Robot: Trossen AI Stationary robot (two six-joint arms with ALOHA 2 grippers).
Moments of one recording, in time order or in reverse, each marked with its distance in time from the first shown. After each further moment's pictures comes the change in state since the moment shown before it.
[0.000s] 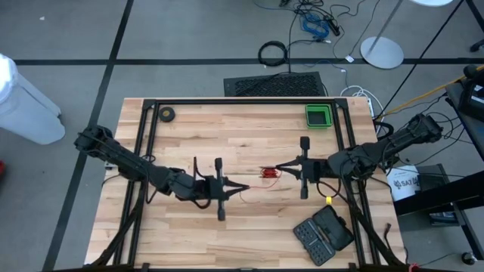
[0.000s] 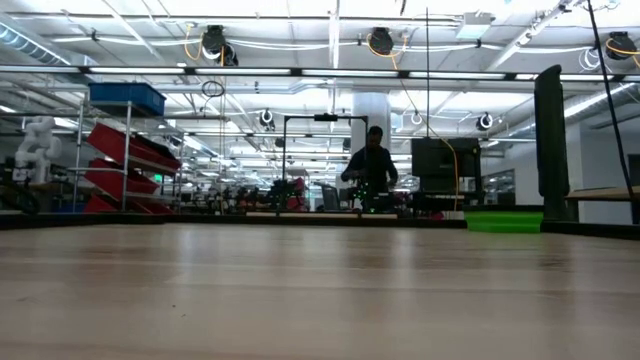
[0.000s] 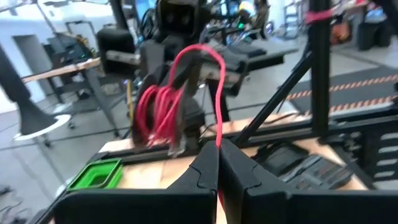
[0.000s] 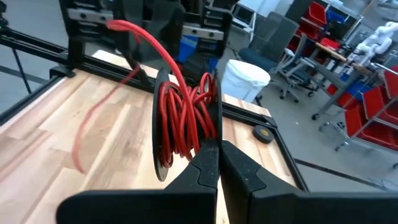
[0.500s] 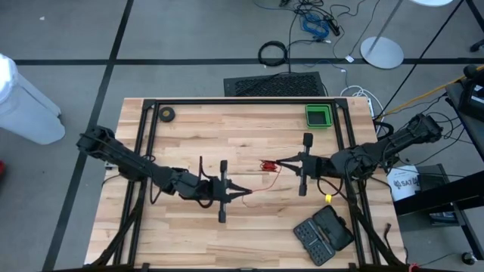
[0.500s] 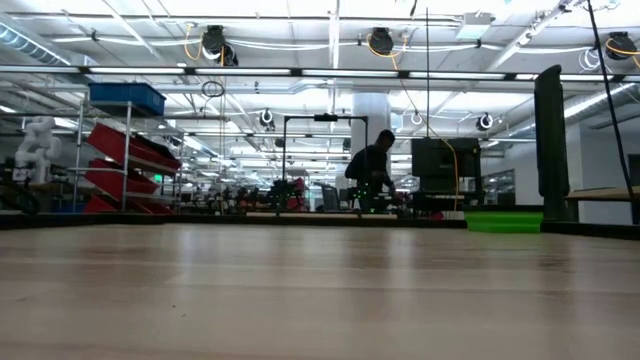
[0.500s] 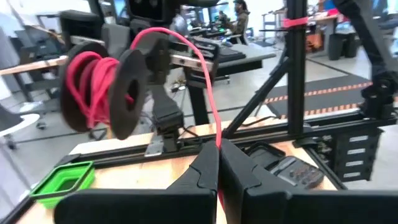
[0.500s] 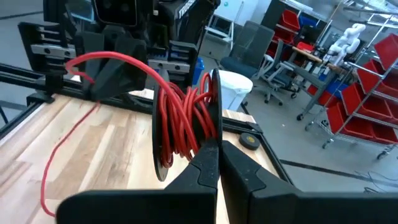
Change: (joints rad) left arm 0.022 0.033 0.000 0.026 0.112 -0.049; right arm 0.000 0.000 0.000 0.079 0.077 0.027
